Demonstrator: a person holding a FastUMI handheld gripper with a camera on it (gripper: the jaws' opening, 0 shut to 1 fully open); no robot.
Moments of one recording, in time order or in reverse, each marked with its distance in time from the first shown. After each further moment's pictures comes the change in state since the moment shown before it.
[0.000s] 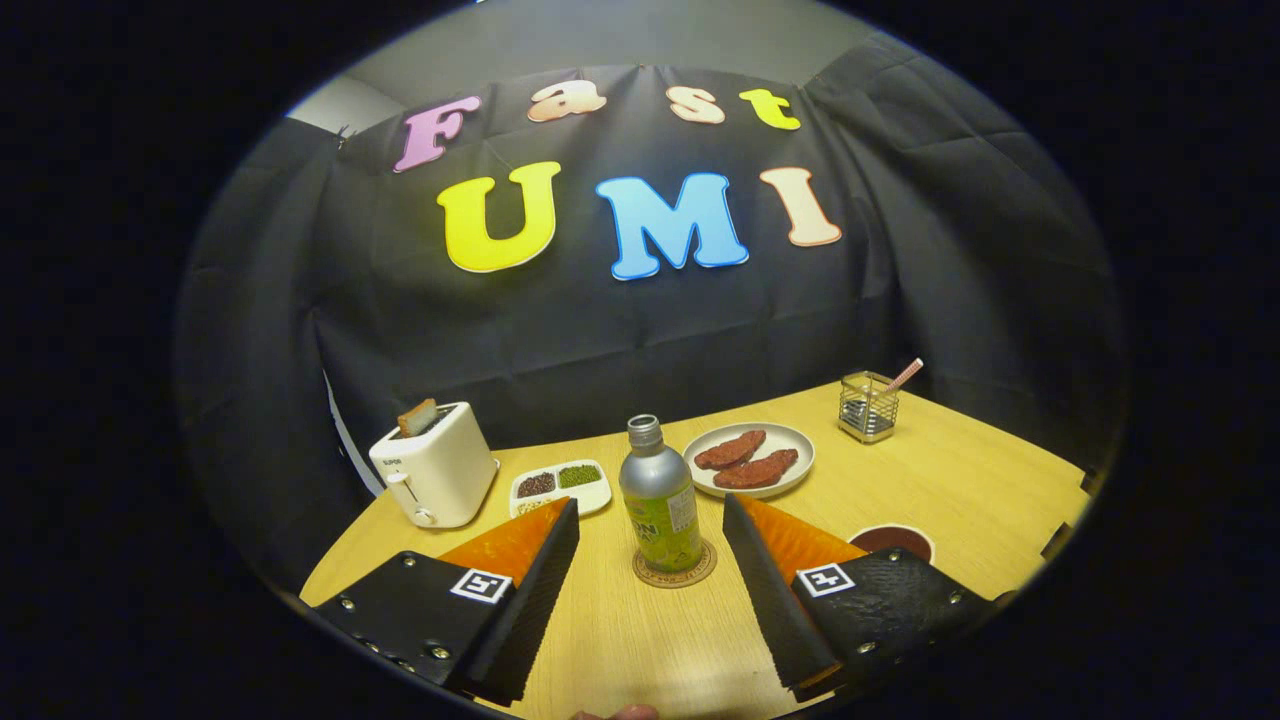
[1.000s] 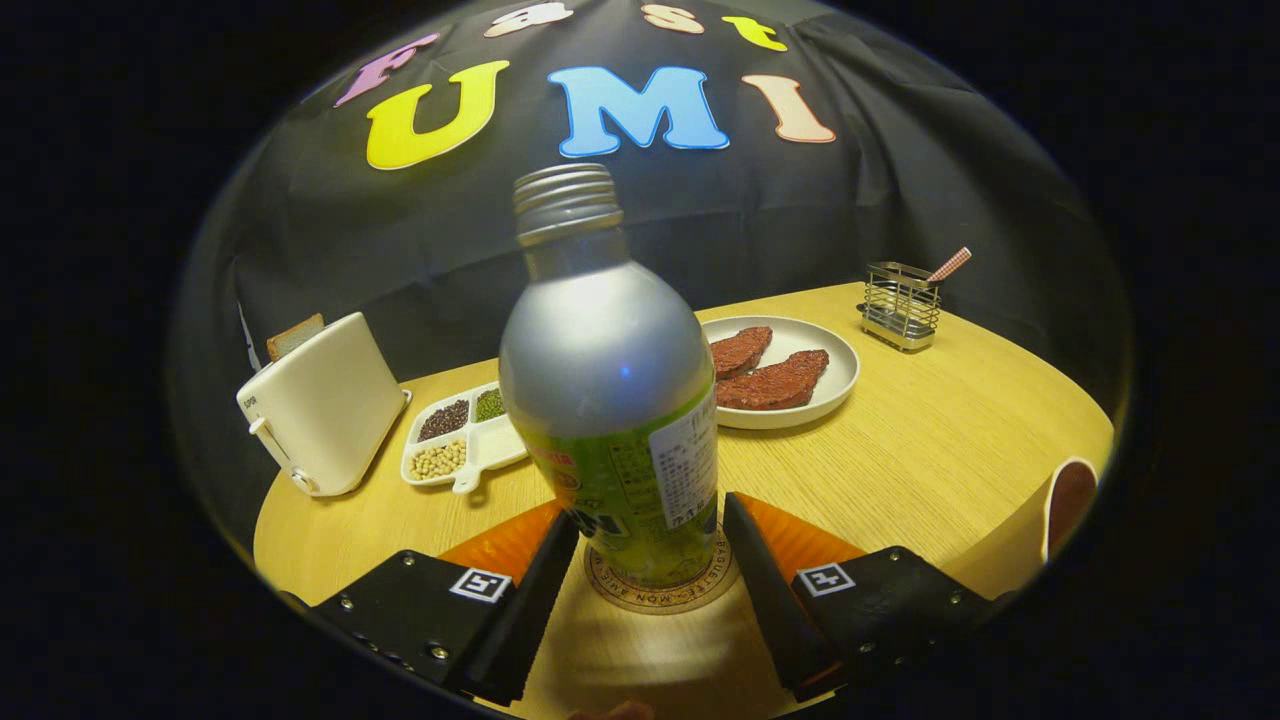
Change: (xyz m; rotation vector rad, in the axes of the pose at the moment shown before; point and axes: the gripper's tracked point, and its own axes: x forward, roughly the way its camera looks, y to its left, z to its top) arm 0.148 -0.020 -0.132 0.046 0.288 -0.128
